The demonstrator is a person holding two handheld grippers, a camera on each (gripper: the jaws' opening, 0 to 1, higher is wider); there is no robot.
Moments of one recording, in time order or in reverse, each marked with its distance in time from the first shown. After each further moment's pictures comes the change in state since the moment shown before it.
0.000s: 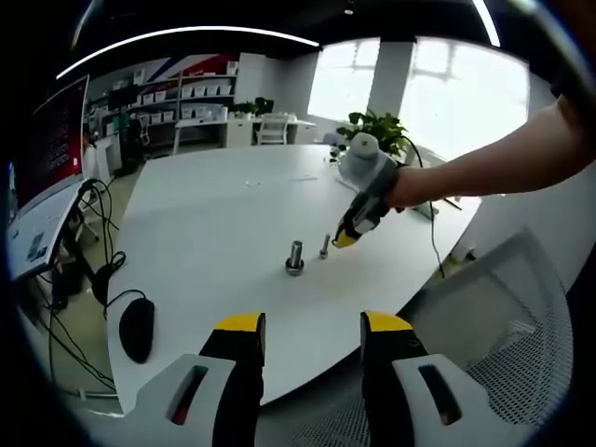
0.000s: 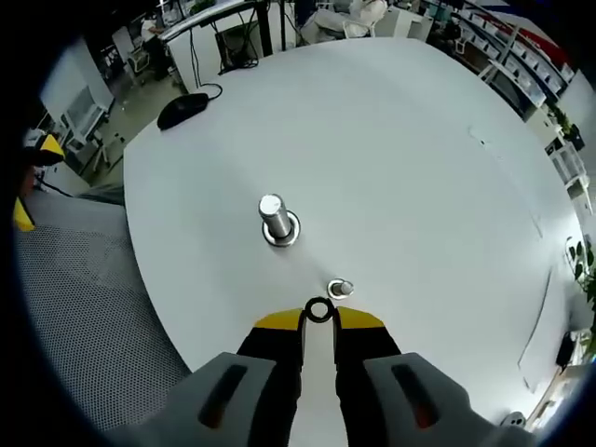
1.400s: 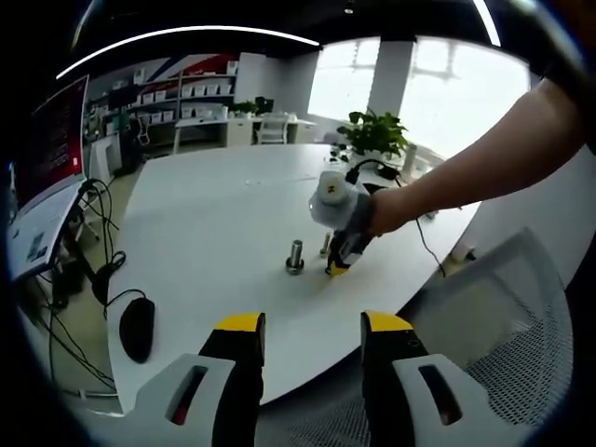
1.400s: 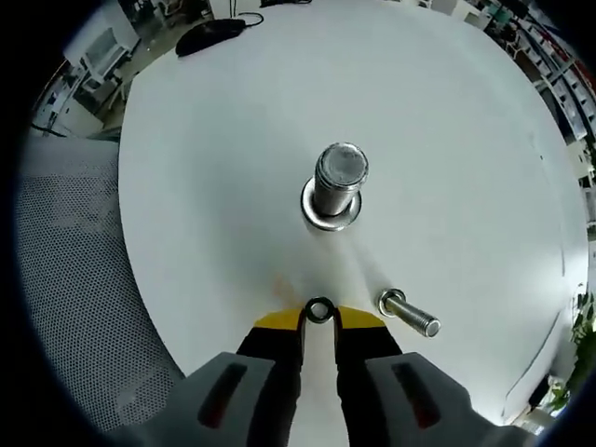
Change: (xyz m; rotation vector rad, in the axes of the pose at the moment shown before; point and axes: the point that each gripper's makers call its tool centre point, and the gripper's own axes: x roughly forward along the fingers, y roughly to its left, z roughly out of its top) left arm -0.003 -0.003 0.004 -0.004 0.004 0.003; right arm 0.044 0.035 -0.018 -0.204 0.229 0.053
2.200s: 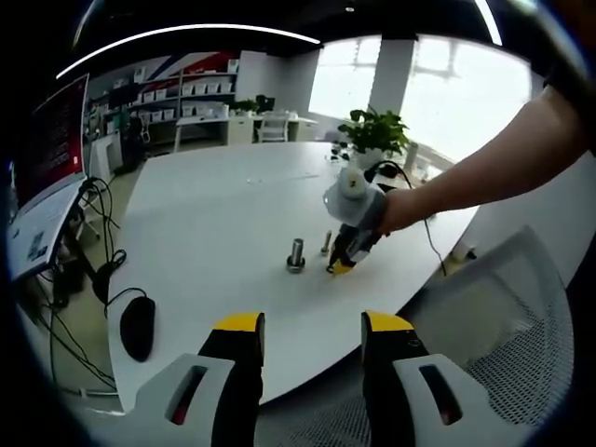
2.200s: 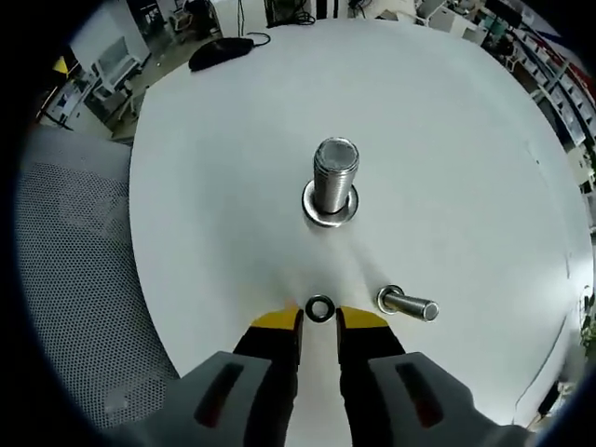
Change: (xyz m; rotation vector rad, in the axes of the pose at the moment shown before) left arm 0.000 0.001 0.000 -0.004 0.005 0.006; right arm 0.005 -0.006 0.001 -0.025 -0.127 0.031
